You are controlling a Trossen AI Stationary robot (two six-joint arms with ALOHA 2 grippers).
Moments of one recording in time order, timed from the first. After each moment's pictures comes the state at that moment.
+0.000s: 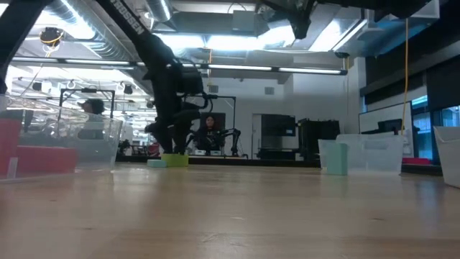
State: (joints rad) left arm 0.70 1.85 1.19 -0.60 0.09 -0.15; right arm -0.02 1.20 0.72 0.59 -0.10 0.65
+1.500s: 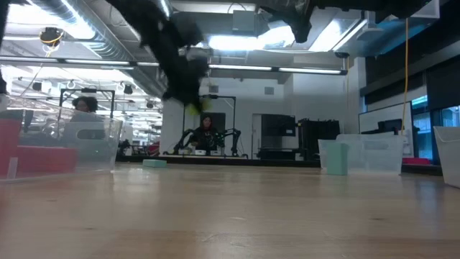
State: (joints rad) left arm 0.58 1.59 1.19 -0.48 0.10 -0.12; right arm -0.02 1.20 0.72 0.54 -0.10 0.59
